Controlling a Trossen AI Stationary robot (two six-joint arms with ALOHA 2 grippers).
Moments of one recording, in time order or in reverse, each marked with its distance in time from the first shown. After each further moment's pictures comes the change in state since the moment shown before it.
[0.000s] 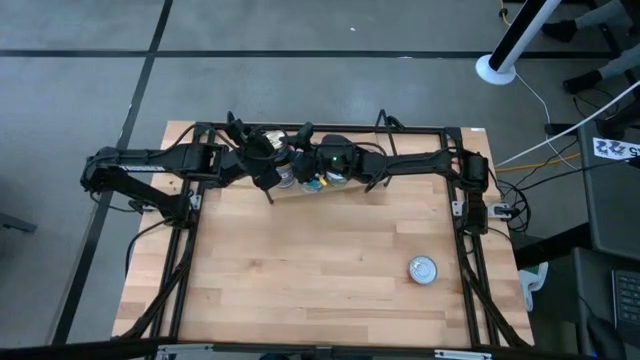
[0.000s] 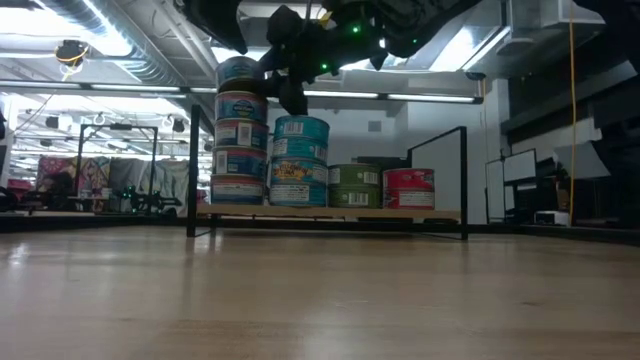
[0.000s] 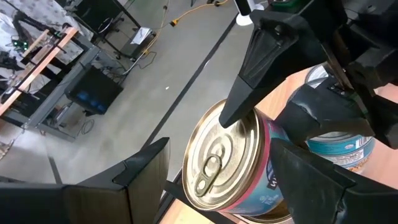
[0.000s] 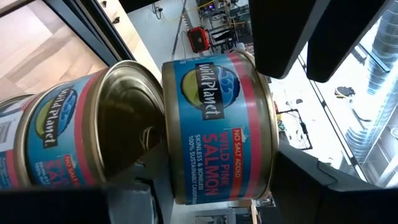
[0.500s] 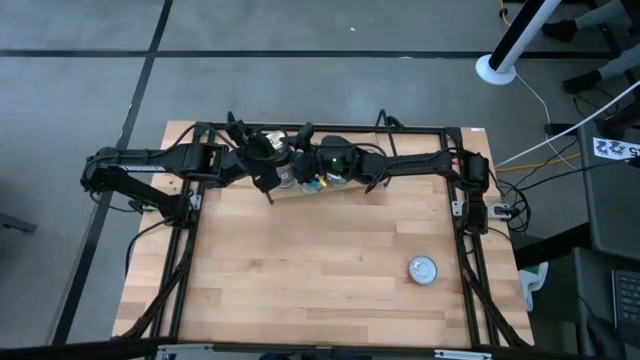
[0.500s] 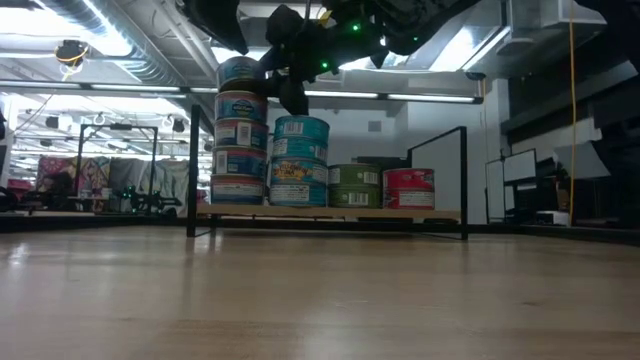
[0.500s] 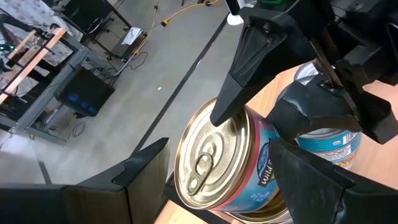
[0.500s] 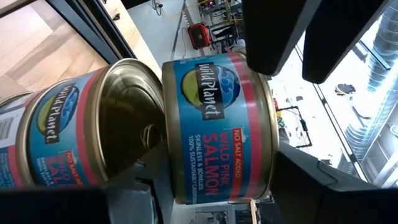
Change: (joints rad) left arm 0.000 0.000 0.000 0.000 0.037 0.008; right arm 0.014 -0.001 0.000 -0.023 0.024 0.004
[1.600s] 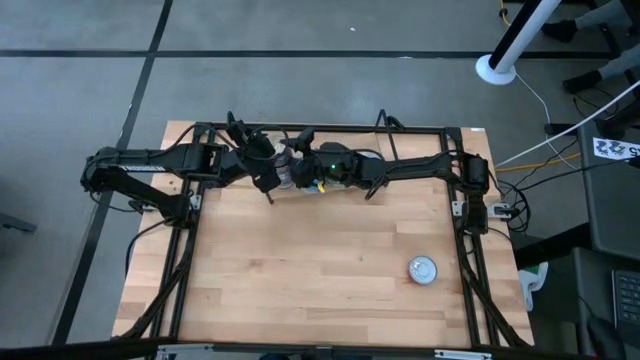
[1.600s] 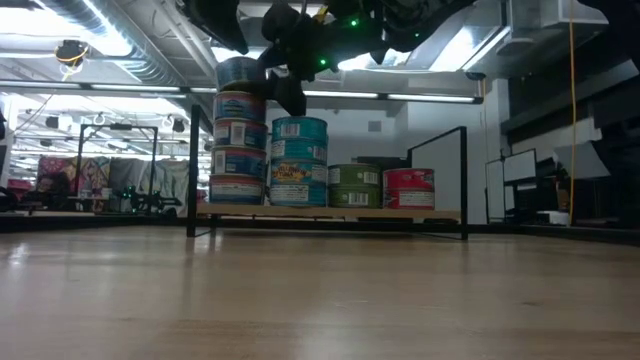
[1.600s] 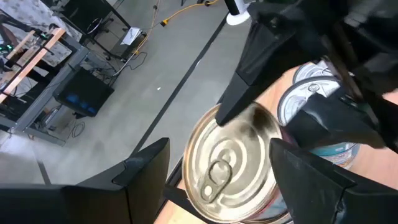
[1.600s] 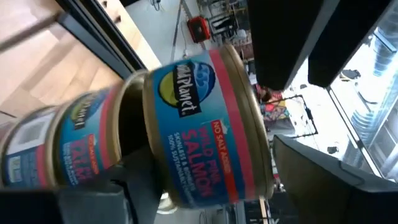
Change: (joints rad) left arm 0.000 0.000 0.000 0.000 0.002 0.000; right arm 0.033 0.002 -0.003 -0.004 0.071 0.064
